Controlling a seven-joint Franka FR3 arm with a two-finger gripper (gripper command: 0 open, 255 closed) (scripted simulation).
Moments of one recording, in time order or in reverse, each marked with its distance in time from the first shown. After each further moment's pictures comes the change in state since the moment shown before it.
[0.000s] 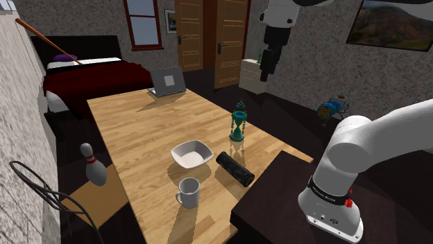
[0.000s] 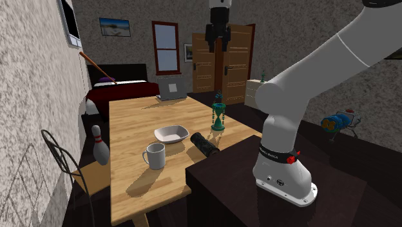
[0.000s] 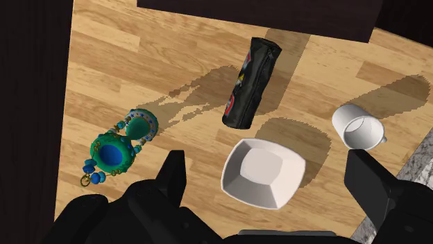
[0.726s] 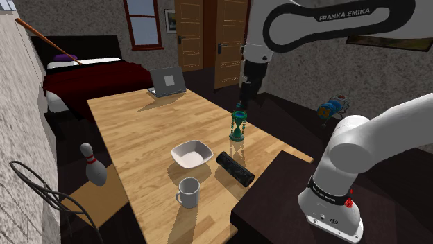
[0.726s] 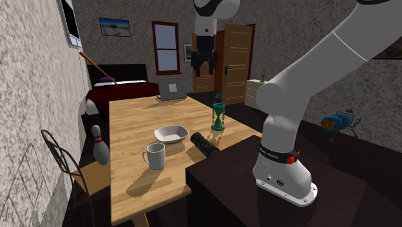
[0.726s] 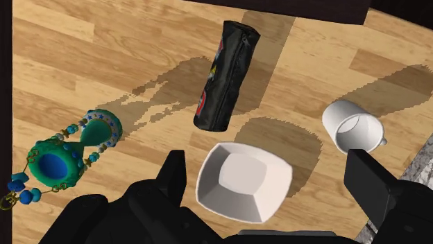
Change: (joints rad) arm 0.031 0.071 0.087 -0.209 0.074 0.275 0.094
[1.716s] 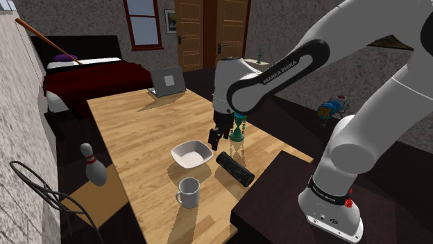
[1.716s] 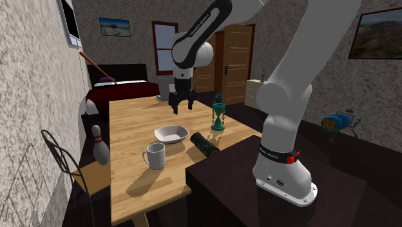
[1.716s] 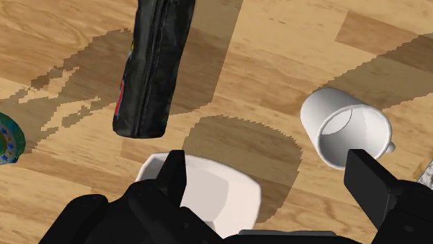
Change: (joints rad) arm 0.028 0.420 0.179 -0.117 0.060 0.539 0.172
